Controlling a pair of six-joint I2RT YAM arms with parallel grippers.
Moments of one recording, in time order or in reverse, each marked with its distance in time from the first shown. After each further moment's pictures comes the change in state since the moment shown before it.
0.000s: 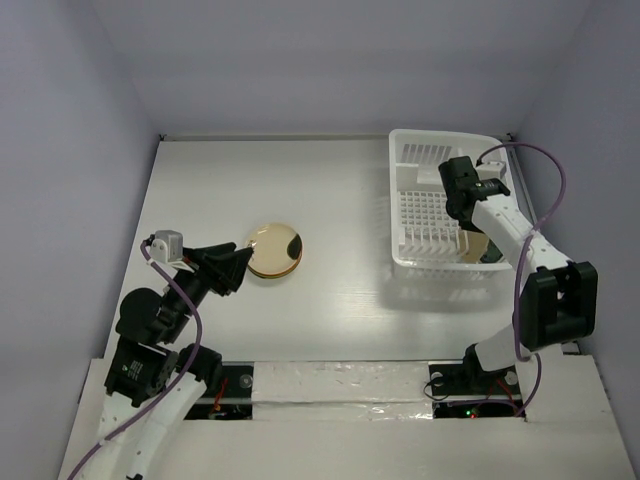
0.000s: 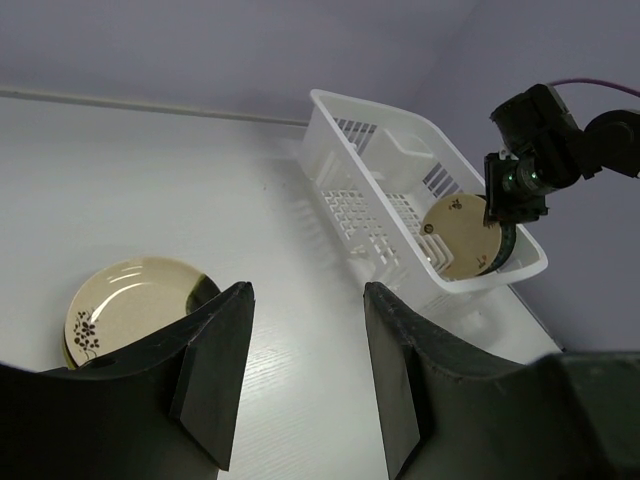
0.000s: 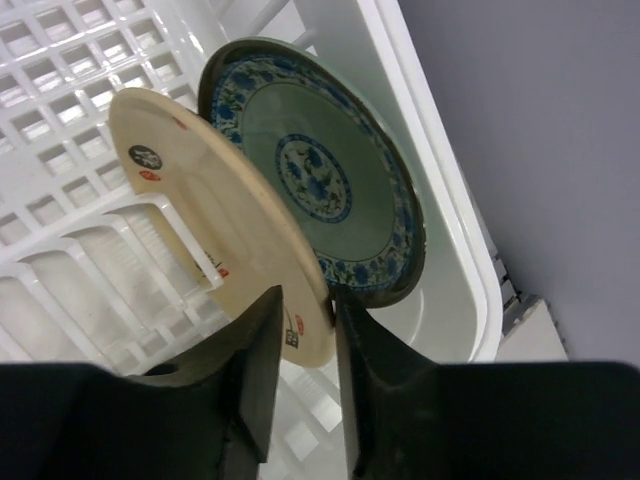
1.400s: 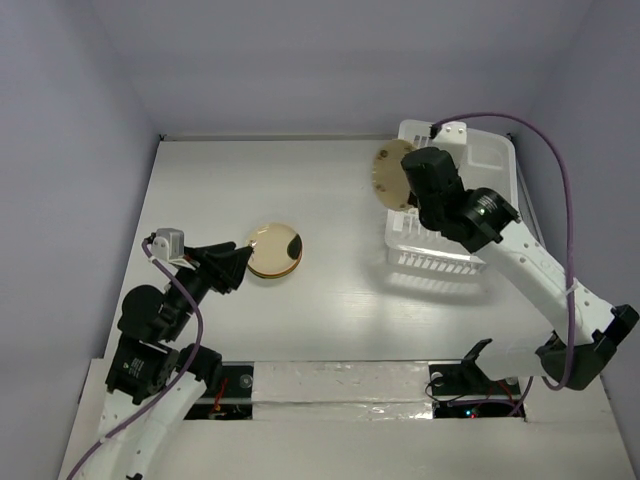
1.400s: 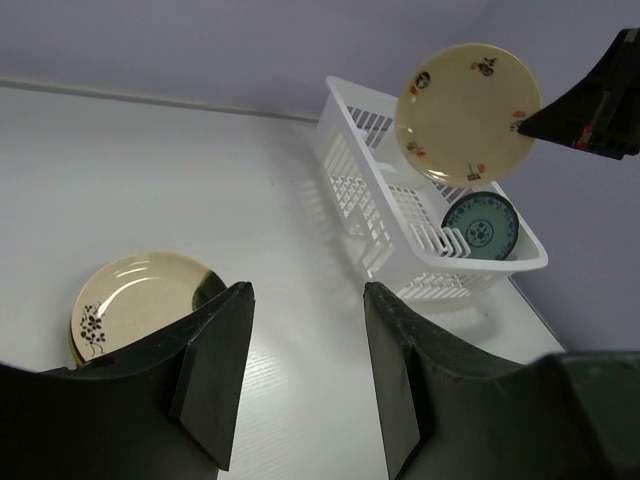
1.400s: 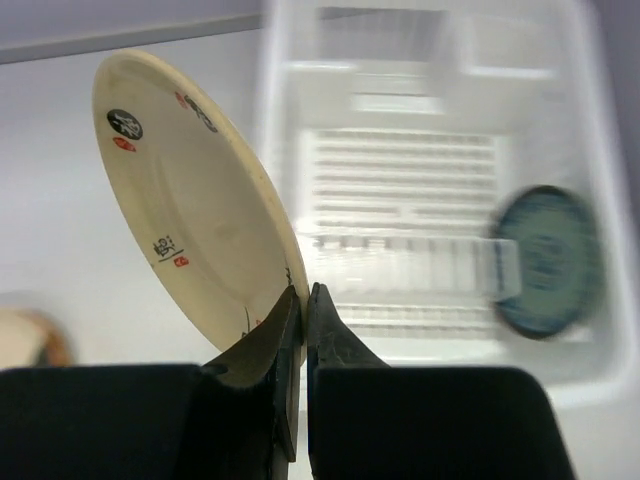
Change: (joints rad) left arm -0.001 0.009 0.000 -0.004 -0.016 -0.001; right arm 0.506 -0.203 0.302 0.019 0.079 0.002
